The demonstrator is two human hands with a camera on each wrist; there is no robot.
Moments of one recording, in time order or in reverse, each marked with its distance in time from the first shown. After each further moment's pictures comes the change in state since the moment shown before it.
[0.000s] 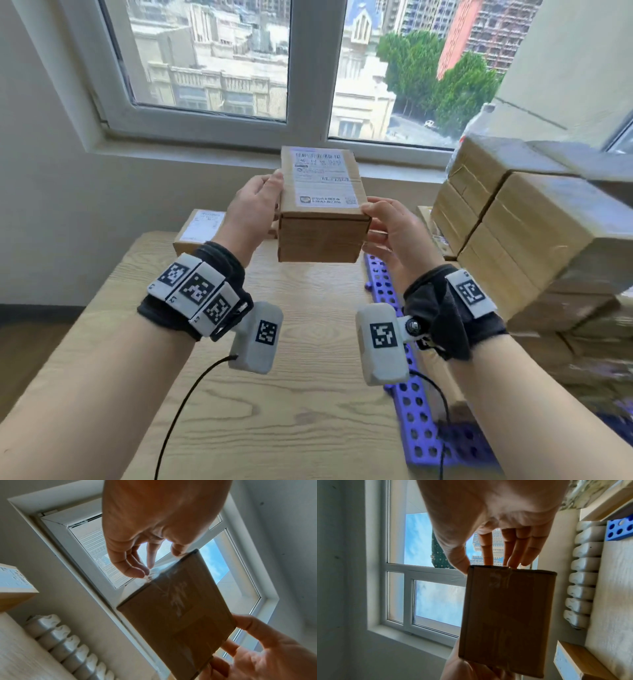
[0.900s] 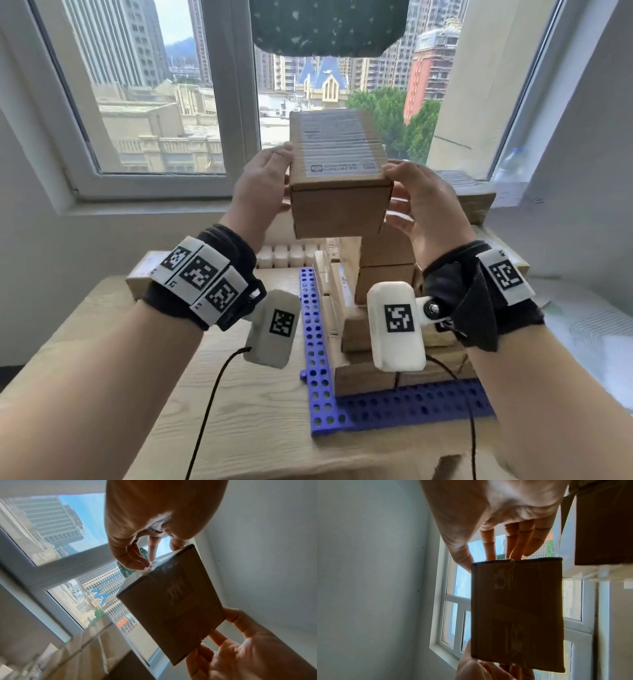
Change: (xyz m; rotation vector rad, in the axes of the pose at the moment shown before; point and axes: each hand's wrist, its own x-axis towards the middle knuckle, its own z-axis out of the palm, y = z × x) left_hand -0.156 0.154 0.165 -0.165 -0.098 0.264; right_hand -0.136 -0.110 -0.205 0.110 0.146 -0.296
